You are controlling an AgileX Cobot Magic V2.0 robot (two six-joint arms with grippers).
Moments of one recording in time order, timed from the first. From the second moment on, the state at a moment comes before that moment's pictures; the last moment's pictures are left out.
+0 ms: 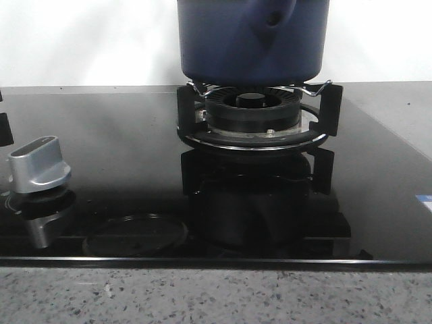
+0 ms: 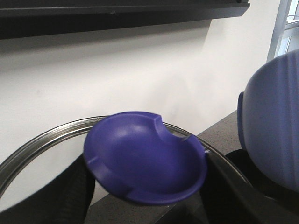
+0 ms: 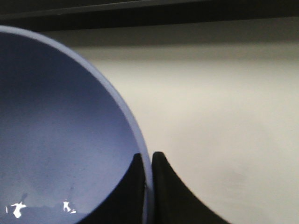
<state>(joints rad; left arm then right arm) -0.01 1.62 -1.44 -1.61 0.83 1.68 0.27 1.46 -1.01 0.04 -0.50 -0.02</state>
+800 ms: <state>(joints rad) -0.01 1.62 -1.44 -1.61 0.83 1.68 0.27 1.46 -0.93 0.03 -0.69 -0.03</state>
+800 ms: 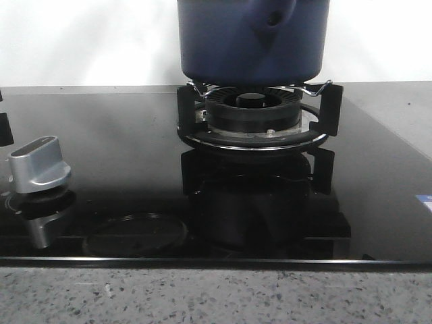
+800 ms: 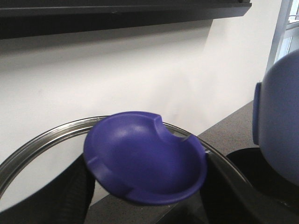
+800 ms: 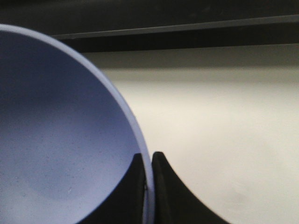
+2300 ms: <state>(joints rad) -0.01 1.62 -1.44 -1.61 0.83 1.68 0.27 1.46 -0.90 0.00 -0.90 -0.03</state>
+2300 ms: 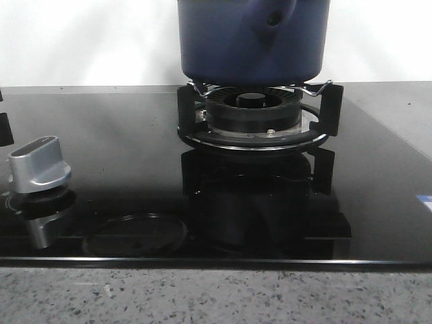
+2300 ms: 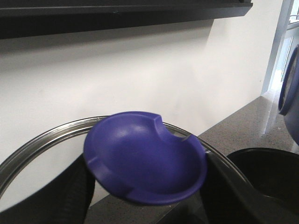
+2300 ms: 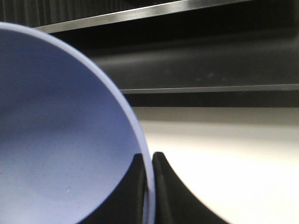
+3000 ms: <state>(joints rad) -0.01 1.62 -1.44 -1.61 0.83 1.68 0.26 1.46 -1.10 0.05 -0.41 -0.03</state>
